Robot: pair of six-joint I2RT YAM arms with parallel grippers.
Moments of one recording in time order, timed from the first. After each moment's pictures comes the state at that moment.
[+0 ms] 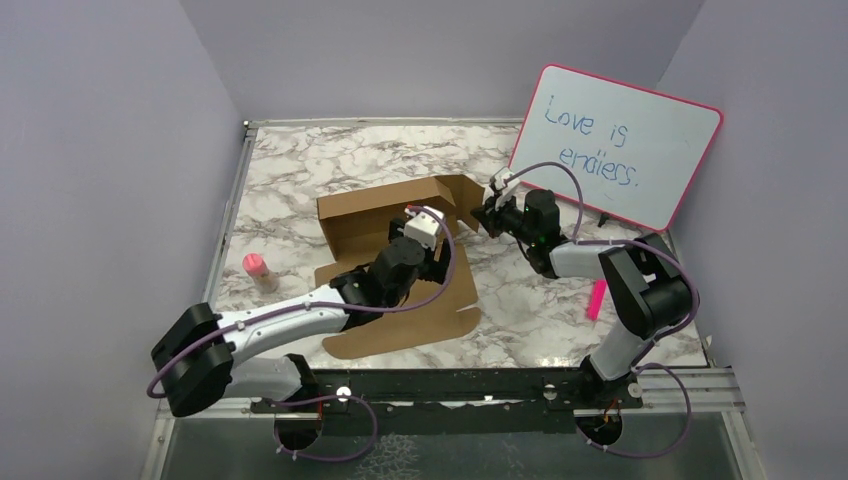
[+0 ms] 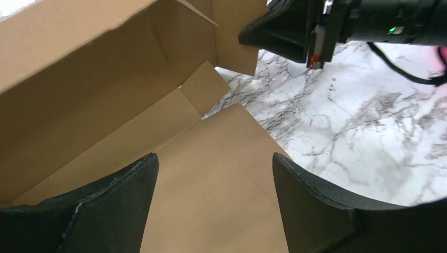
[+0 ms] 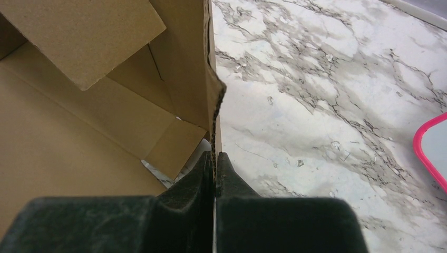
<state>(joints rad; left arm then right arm) -0.97 1.19 0.75 0.07 -0.43 -0.21 0.40 1.69 0.69 0.77 -0.36 -0.10</state>
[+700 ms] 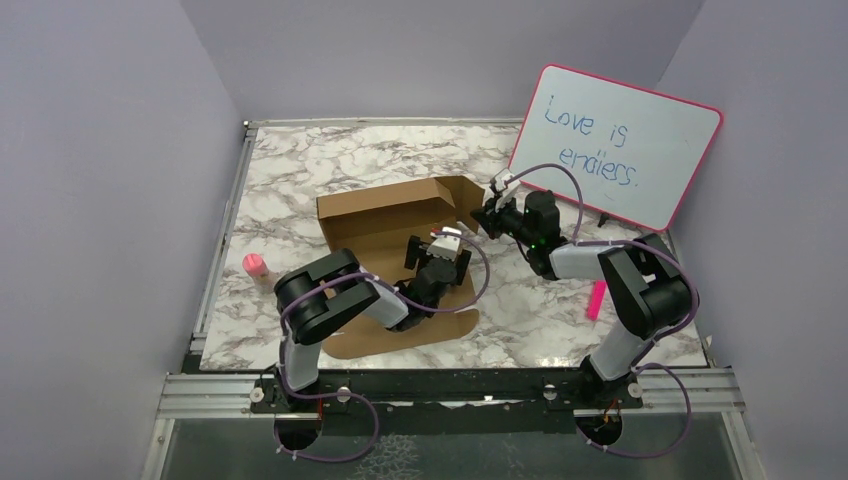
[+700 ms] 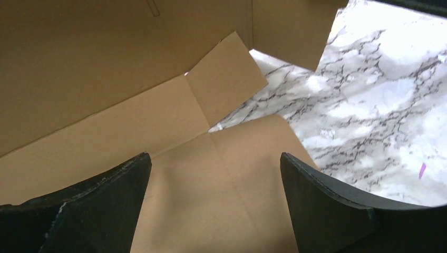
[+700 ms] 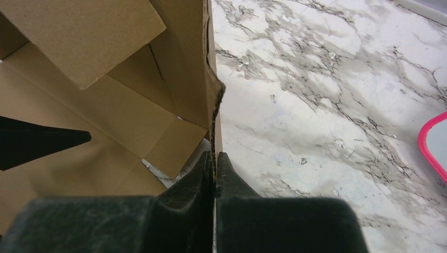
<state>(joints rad) -1.01 1.87 0.67 0.84 -0.73 -0.17 0.41 1.69 0.68 0.79 -0.36 -0.08</state>
